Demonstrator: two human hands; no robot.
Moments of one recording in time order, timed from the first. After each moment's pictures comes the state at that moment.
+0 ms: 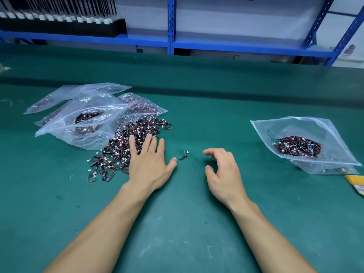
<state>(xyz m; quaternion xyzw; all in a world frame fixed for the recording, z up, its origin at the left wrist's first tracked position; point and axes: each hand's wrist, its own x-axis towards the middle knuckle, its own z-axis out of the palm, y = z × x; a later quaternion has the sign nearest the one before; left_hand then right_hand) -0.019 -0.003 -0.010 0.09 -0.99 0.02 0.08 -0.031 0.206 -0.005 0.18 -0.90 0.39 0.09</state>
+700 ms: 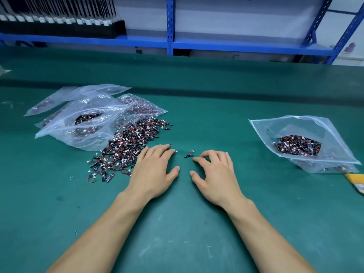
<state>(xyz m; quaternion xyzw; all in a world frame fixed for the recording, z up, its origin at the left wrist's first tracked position) -0.004 -0.001 -0.009 -0.02 -0.98 -0.12 0.12 -0.032 0.196 -0.003 0.23 -0.95 0.18 0.06</state>
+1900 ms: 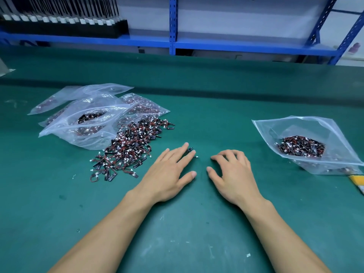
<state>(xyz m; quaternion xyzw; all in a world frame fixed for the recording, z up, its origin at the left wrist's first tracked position) -0.006 0.014 -0.008 -0.13 -0.98 -0.14 0.05 -0.043 0.227 -0.004 0.19 -0.97 0.15 0.08</state>
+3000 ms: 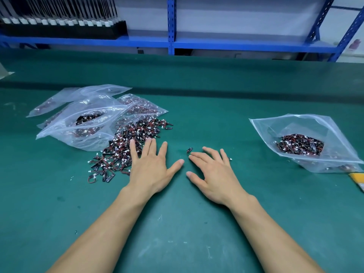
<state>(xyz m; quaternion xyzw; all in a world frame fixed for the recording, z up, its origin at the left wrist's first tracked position) -0.015 0.002 -0.011 0.09 -1.00 0.00 0.04 -0.042 0.200 -0.007 0.31 -0.94 0.15 0.03</state>
